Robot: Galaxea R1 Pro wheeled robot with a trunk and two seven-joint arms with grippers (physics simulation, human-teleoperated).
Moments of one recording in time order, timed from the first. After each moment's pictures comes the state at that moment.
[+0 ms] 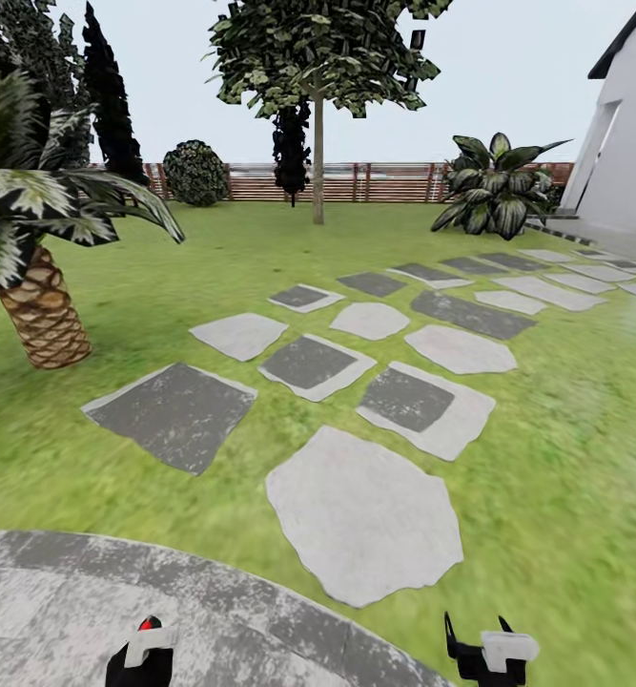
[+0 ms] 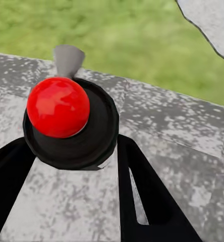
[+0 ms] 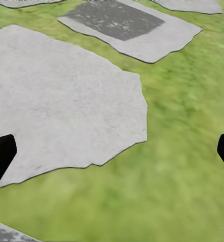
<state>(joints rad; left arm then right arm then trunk) -0.26 0.09 0.05 -0.41 0.04 -0.36 0.02 -0.34 -0.06 -0.05 -0.16 0.11 -0.83 -0.17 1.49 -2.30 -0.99</state>
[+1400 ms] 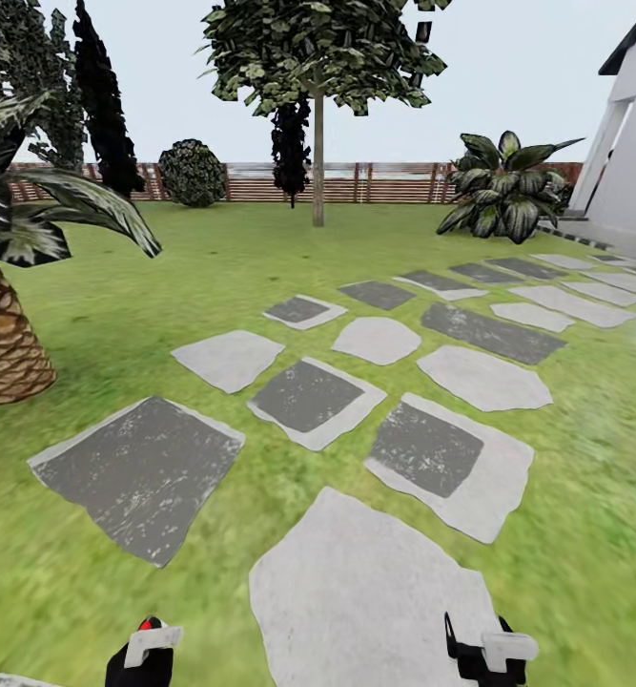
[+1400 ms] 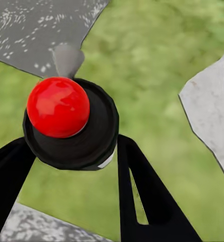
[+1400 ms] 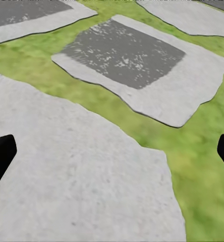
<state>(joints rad) -0.26 0.09 0.05 -0.41 0.04 -0.36 0.02 -0.34 -0.06 -0.05 -0.16 0.11 -0.83 -0.17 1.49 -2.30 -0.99</state>
